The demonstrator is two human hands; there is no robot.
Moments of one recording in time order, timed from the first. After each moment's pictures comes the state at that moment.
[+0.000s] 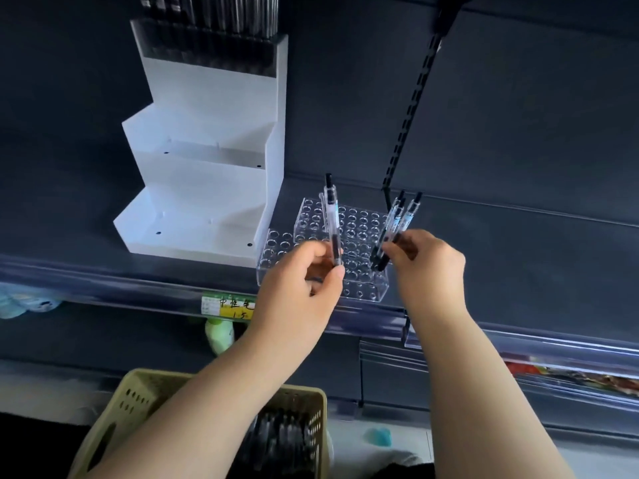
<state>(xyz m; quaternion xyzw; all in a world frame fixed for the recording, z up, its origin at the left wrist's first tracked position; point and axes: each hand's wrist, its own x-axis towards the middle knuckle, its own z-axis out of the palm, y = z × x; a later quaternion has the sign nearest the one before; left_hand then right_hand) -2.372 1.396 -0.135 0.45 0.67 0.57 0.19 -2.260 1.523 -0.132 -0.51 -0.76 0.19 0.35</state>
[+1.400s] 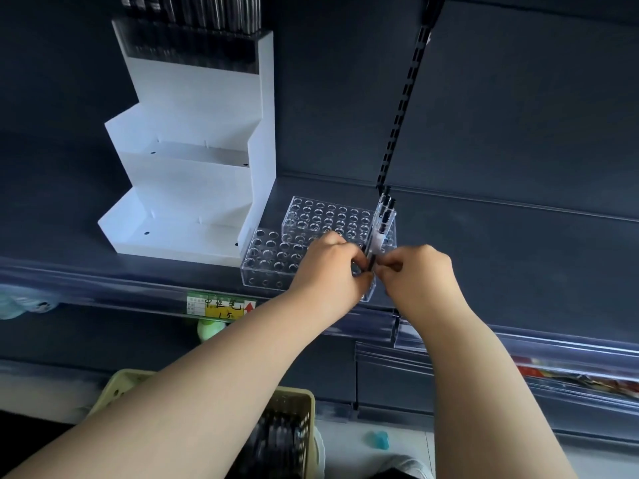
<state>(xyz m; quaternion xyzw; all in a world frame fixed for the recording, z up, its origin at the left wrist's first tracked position) -2.357 1.472 -0.150 0.55 0.76 0.34 0.10 -2.242 1.523 -0.126 -0.49 -0.81 0.23 0.21</state>
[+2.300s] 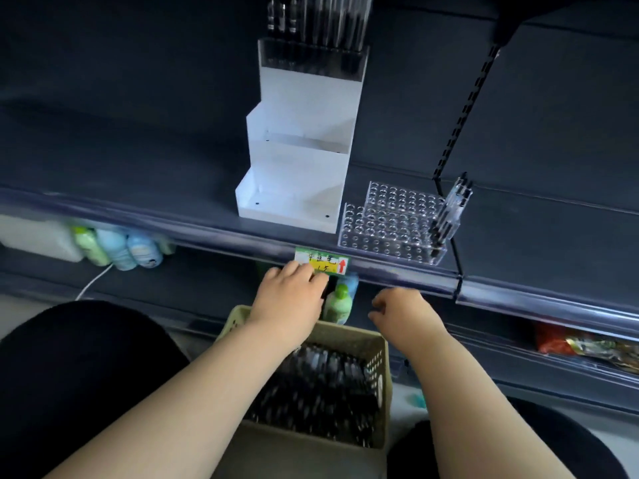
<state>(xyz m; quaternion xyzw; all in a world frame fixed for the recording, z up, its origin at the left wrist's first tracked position) -2.431 1.281 -0.169 0.59 0.80 0.04 -0.04 -2.285 1.391 -0.167 -0.46 -0.87 0.19 -0.05</state>
